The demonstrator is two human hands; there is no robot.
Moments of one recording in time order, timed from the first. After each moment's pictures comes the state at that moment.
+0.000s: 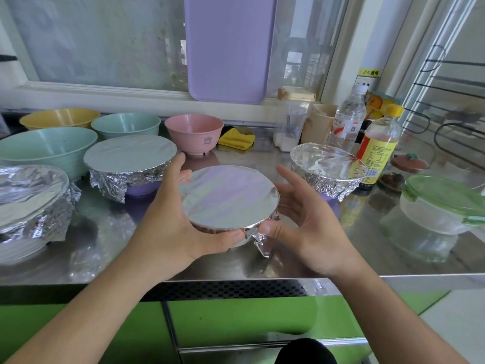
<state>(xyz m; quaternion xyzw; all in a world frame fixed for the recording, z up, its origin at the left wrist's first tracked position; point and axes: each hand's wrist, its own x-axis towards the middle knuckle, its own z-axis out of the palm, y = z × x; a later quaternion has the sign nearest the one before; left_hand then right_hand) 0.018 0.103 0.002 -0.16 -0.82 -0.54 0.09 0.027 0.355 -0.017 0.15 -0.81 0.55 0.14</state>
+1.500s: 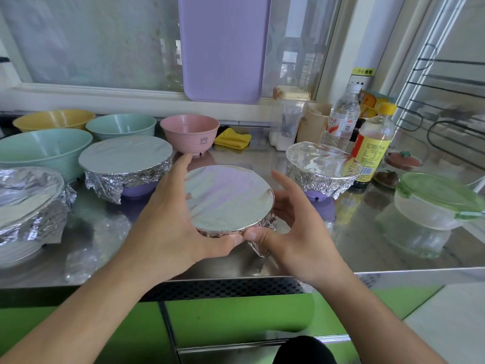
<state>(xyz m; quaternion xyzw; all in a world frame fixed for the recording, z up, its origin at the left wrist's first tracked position) 0.020 0.105 0.009 -0.19 -0.87 -0.44 0.13 0.044 0.336 -0.020 0.10 -0.83 0.53 0.16</state>
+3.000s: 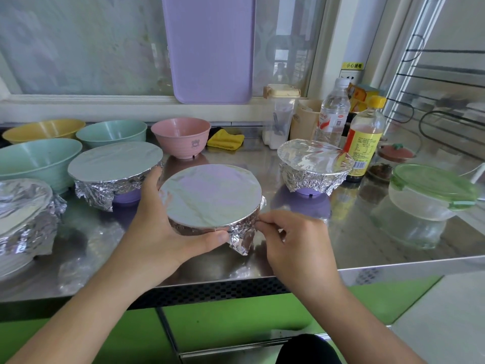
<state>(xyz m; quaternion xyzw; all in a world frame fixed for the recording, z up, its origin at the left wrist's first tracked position) 0.024 0.106 0.005 -0.11 -0.84 -0.53 0.08 0.054 0.331 -0.037 0.04 -0.87 0.33 0.36</state>
